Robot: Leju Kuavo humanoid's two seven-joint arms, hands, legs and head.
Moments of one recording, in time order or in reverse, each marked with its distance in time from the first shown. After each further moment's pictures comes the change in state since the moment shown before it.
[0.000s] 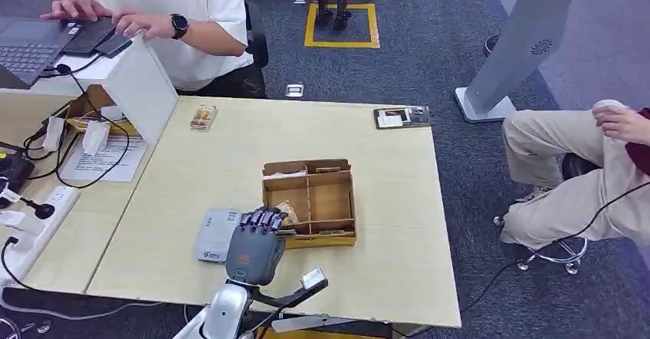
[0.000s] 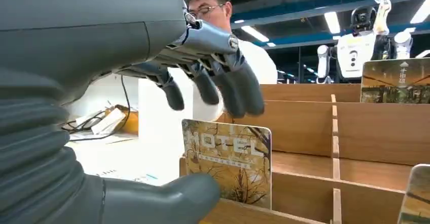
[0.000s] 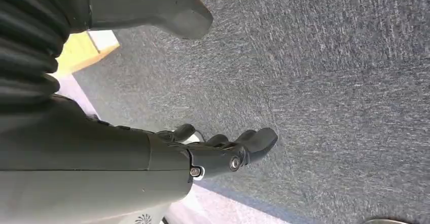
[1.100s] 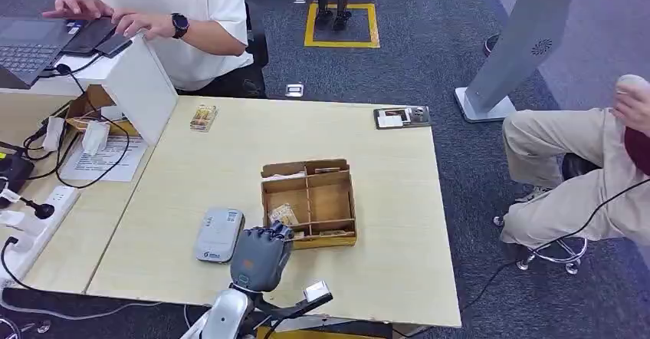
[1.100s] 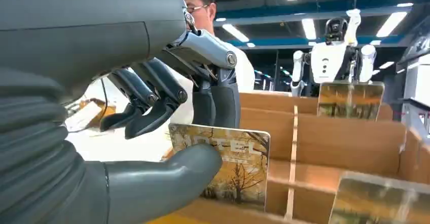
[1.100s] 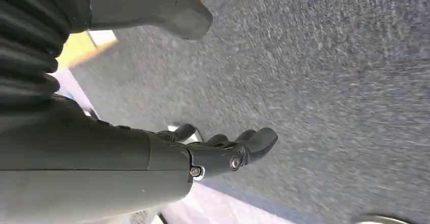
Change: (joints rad) left arm 0.046 -0.021 0.035 -0.048 0.071 0.035 -0.184; right arm 0.000 0.003 0.006 0.000 0.054 0.000 0.004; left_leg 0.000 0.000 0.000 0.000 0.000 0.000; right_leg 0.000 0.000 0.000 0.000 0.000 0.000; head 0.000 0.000
